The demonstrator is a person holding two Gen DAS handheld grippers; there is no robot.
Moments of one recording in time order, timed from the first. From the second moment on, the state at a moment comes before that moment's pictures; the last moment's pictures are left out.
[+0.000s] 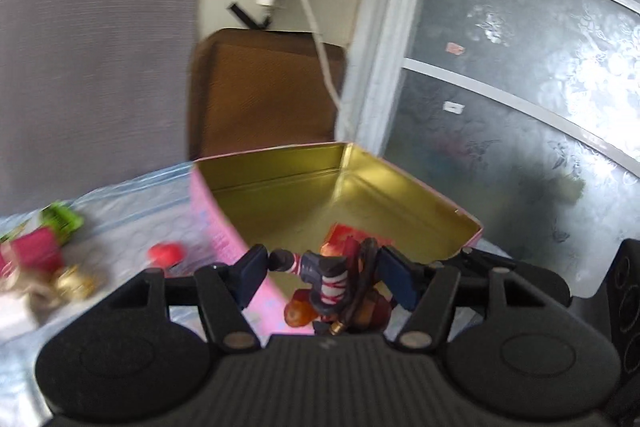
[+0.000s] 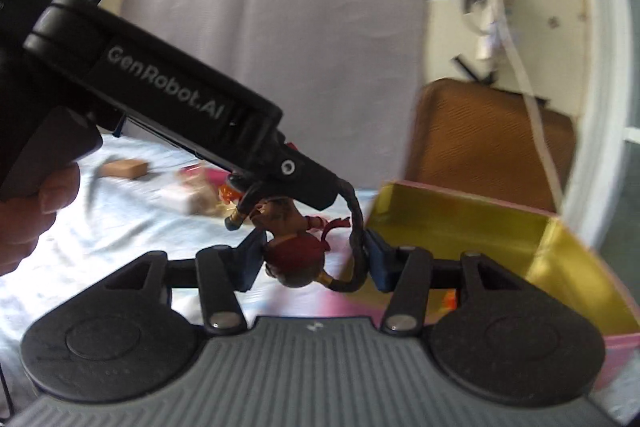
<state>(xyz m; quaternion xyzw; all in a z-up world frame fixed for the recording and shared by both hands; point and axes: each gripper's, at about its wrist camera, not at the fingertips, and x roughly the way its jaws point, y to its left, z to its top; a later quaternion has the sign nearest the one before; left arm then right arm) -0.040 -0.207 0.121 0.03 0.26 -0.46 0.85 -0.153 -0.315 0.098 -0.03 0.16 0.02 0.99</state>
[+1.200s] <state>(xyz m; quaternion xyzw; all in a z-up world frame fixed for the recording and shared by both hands) 0.005 -0.040 0.035 0.03 0.33 -0.14 0.93 -0.125 -0.259 0.072 0.06 0.20 0.07 0.98</state>
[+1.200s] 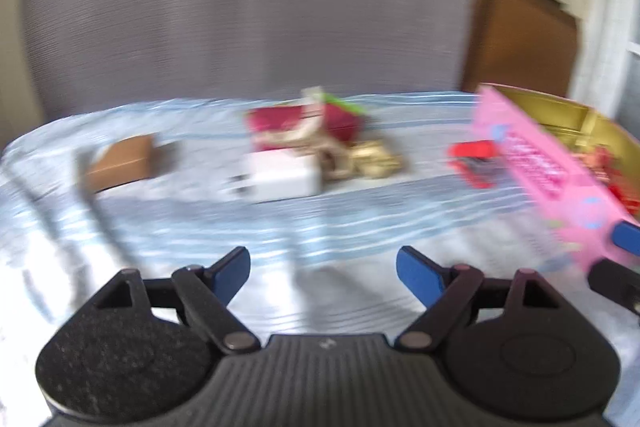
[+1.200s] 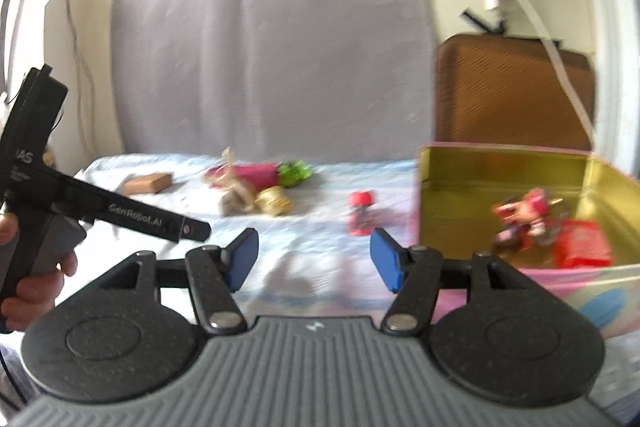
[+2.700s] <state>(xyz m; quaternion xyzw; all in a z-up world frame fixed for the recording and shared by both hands) -0.080 -0.117 0.015 0.06 0.26 -0.32 0.91 -0.199 -0.282 0.051 0.13 0.13 -0.23 0.96</state>
